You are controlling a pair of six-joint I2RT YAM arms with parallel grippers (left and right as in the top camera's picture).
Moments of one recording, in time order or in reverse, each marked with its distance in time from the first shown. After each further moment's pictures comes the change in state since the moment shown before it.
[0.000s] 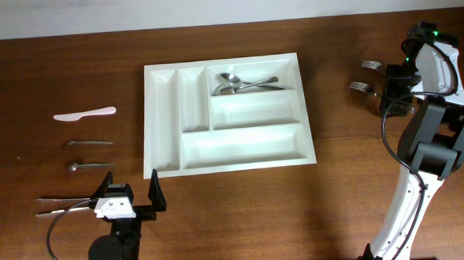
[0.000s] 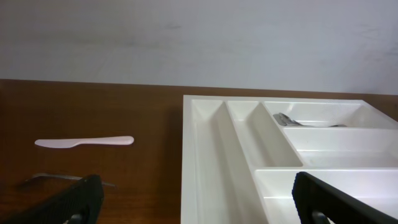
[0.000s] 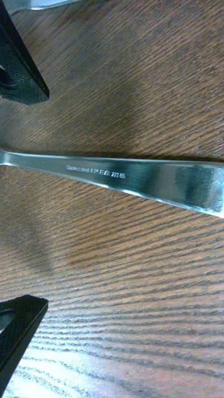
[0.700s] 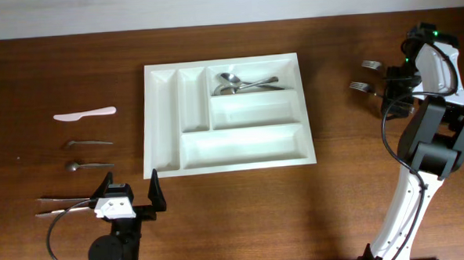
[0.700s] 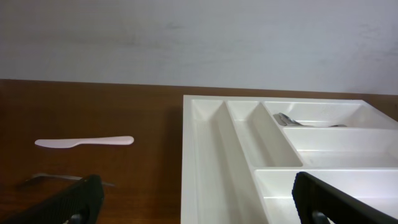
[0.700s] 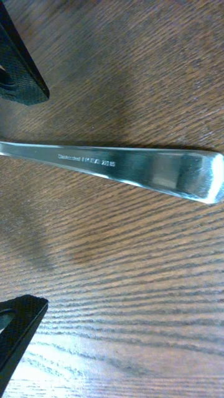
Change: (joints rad) left arm 0.000 0.000 0.000 0.000 0.000 0.000; right arm 0.000 0.000 0.000 -0.025 0.030 -0.015
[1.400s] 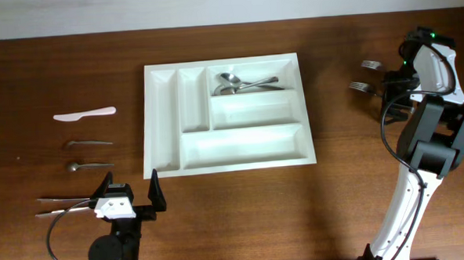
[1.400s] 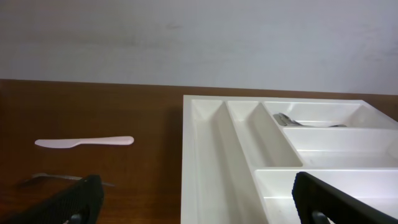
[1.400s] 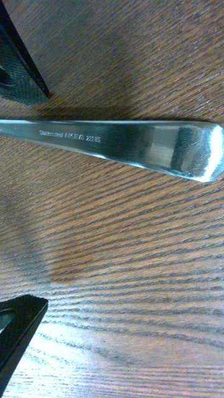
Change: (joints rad) left arm 0.000 0.000 0.000 0.000 0.000 0.000; right arm 0.000 0.024 0.000 -0.024 0.008 -0.018
